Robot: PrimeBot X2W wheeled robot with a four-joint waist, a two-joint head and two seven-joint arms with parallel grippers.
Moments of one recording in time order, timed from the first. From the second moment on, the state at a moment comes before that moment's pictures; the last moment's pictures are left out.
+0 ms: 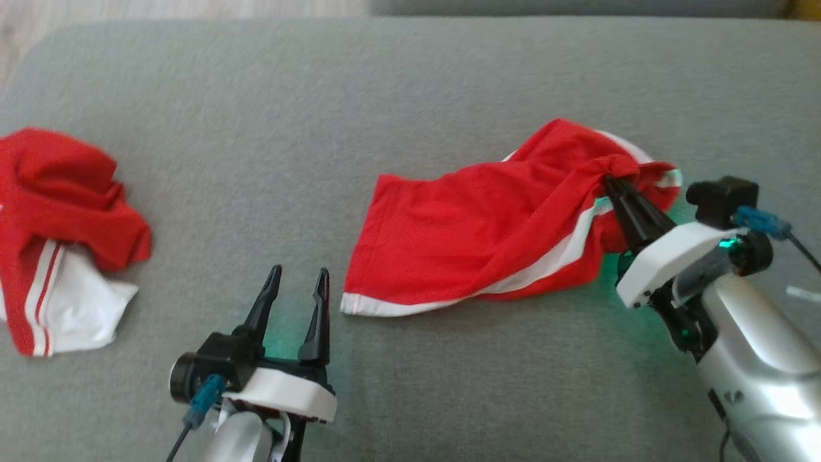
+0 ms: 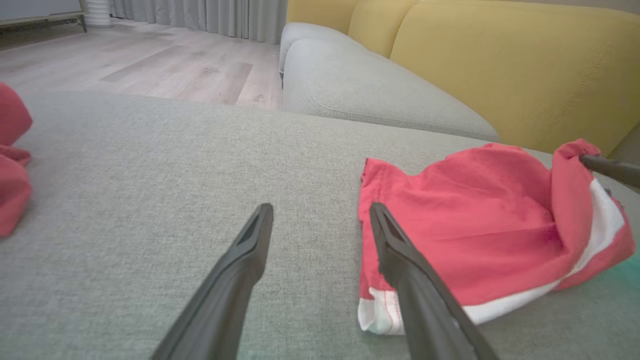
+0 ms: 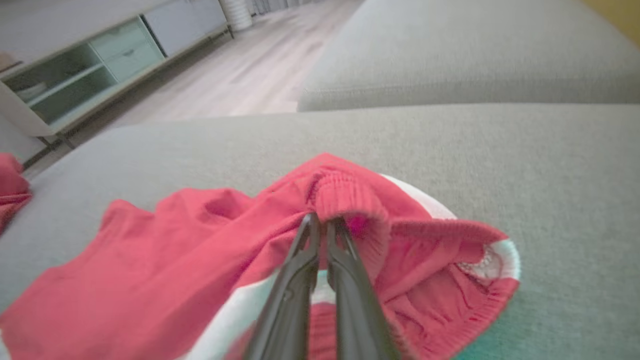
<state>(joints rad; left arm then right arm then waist) -0.16 0.05 -0.30 0.39 -0.29 -0.07 -0.26 -0.48 -0.32 0.47 0.58 0.60 0.12 -0.06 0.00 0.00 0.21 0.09</state>
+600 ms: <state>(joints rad) -0.17 0.05 -0.21 0.38 -0.25 -0.02 -0.26 -0.52 -0.23 0.19 0.76 0.31 0.12 -0.25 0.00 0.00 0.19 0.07</state>
